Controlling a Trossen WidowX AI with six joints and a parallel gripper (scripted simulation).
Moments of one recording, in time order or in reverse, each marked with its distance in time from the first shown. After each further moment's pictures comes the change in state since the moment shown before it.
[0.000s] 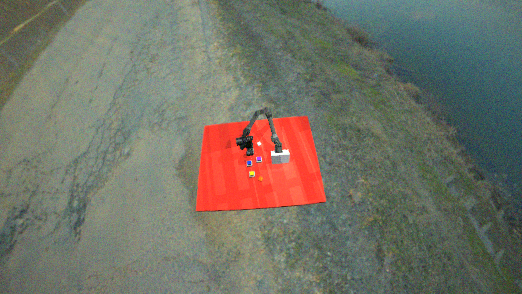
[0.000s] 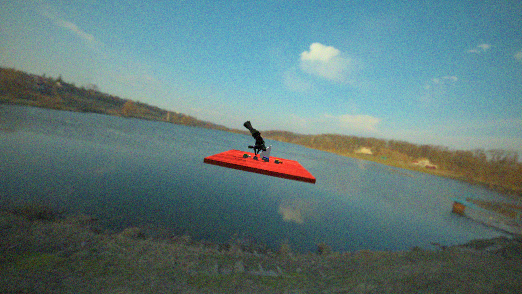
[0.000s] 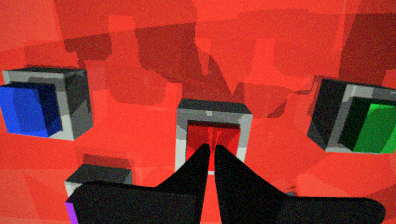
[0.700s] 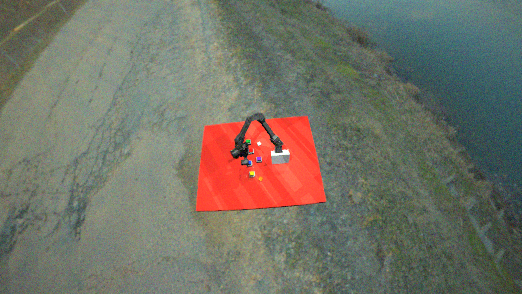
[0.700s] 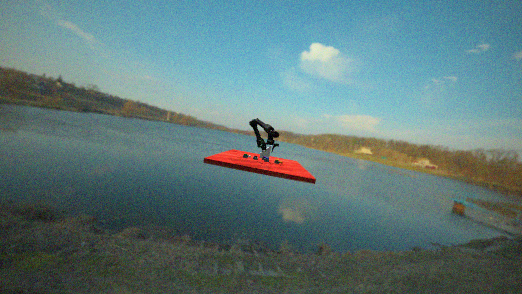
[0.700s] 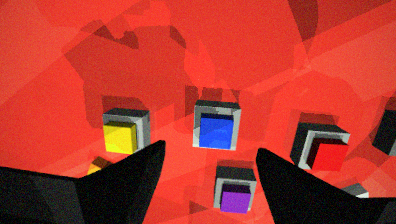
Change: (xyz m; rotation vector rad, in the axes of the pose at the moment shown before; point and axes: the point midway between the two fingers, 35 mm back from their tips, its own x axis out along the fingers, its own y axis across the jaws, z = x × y) arm -0.070 0.126 0.034 0.019 -0.010 0.070
